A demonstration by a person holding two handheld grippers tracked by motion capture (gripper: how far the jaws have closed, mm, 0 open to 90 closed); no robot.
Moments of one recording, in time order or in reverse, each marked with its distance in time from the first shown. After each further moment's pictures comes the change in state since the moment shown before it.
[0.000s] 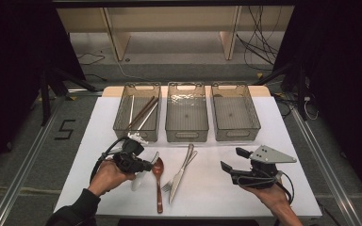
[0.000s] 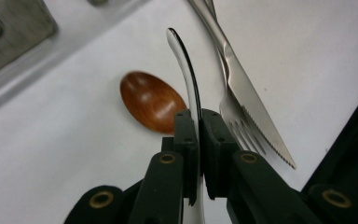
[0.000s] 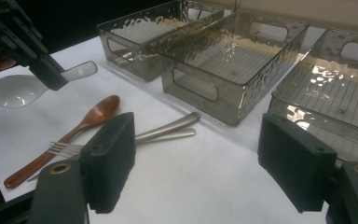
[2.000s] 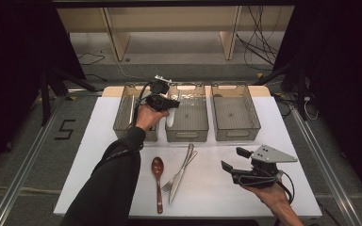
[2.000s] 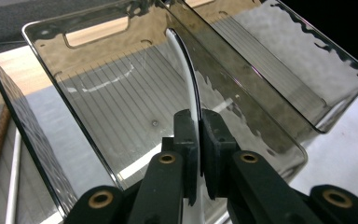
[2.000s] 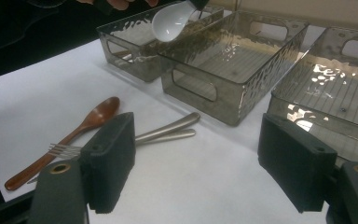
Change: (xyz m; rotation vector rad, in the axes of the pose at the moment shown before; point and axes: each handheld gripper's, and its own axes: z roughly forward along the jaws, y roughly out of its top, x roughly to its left) left arm 0.063 0.167 0.045 -0.309 0.082 -0.118; right arm -0.004 -0.002 0.001 -0.009 0.010 0.014
